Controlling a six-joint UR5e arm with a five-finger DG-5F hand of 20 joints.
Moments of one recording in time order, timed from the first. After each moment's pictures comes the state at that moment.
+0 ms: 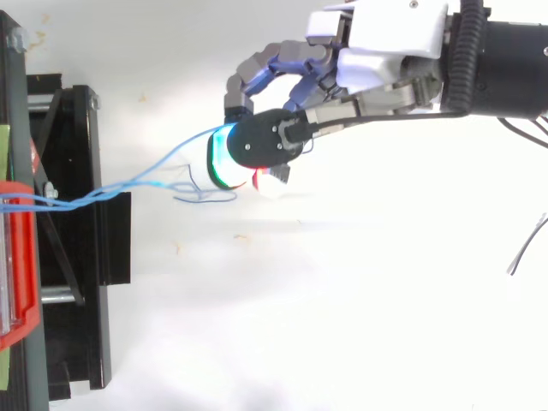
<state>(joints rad) 0.04 -2.27 -1.16 -3.21 -1.41 0.17</state>
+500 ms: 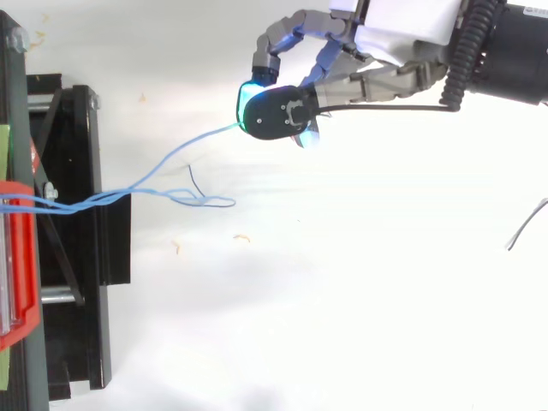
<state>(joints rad) 0.05 -2.28 -1.17 -3.29 -1.24 -0.09</state>
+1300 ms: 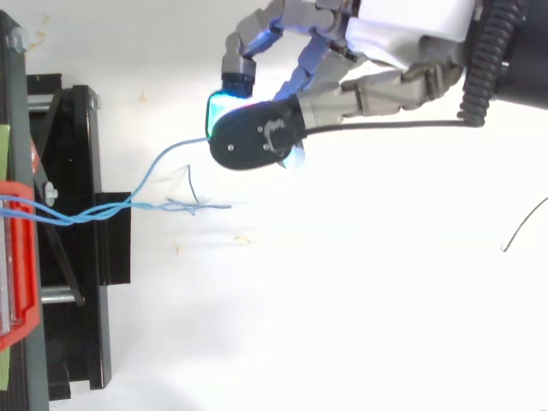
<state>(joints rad) 0.08 -2.28 -0.97 -3.46 -1.23 -0.07</state>
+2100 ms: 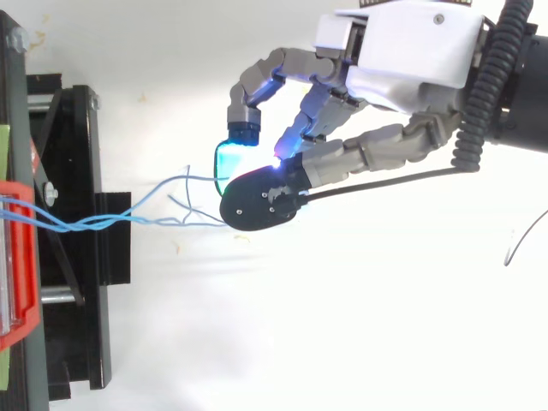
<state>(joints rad) 0.12 -2.28 -0.97 -3.49 -1.23 0.00</state>
